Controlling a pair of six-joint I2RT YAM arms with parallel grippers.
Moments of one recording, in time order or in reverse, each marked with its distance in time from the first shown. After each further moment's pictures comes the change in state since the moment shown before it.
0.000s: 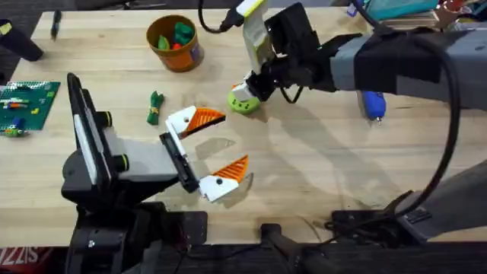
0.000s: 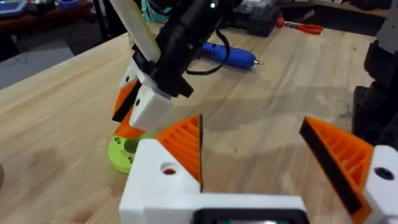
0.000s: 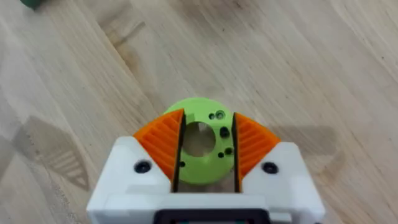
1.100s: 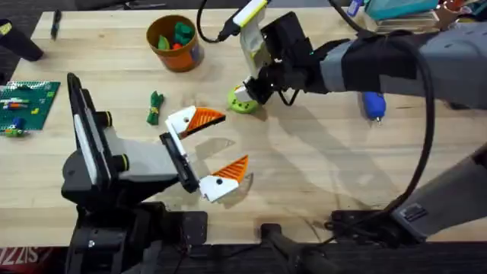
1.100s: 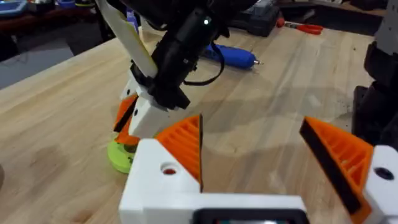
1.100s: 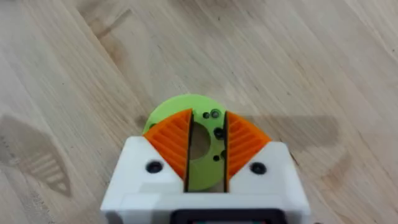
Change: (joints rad) left arm 0.000 0.000 0.000 0.000 0.000 0.000; right arm -0.001 0.061 0.000 0.029 0.029 -0.011
